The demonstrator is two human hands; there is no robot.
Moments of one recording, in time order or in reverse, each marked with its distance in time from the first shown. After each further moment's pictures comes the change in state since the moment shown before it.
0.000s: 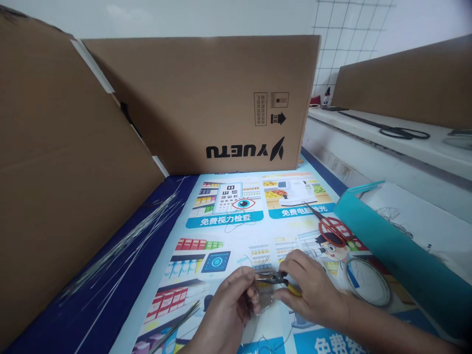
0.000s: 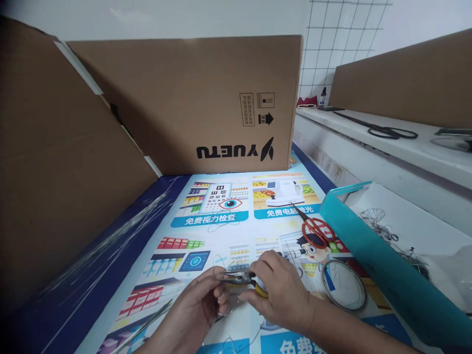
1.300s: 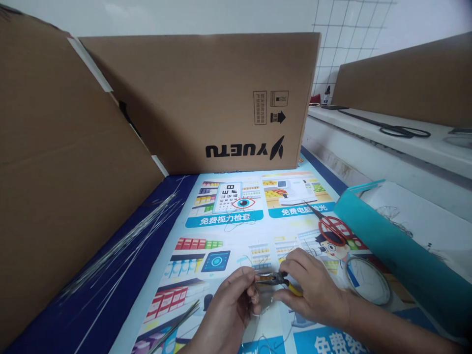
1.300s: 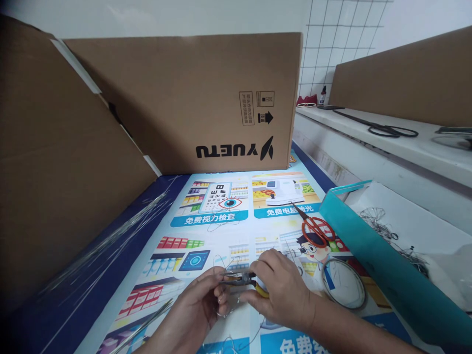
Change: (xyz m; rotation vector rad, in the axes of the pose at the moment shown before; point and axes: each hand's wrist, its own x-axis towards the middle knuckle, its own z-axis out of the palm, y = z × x) left_hand 0.000 0.000 0.001 -0.036 0.008 -0.020; right_hand 0.002 0.000 -0.004 -0.049 0.044 -0.053
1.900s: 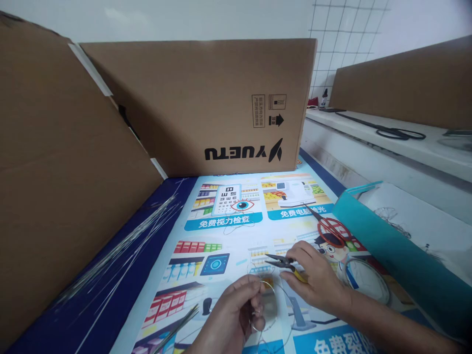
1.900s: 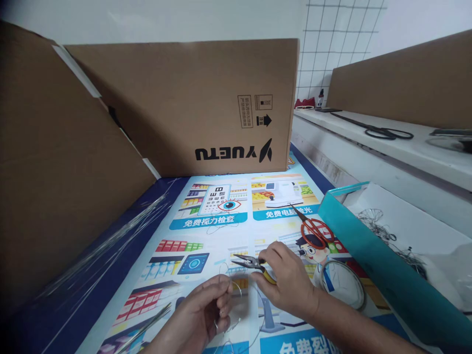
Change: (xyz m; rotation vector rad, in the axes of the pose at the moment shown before) left_hand 0.002 -0.004 -0.004 0.080 -0.024 -0.123; right_hand 0.001 0.016 -0.002 0.058 0.122 0.085
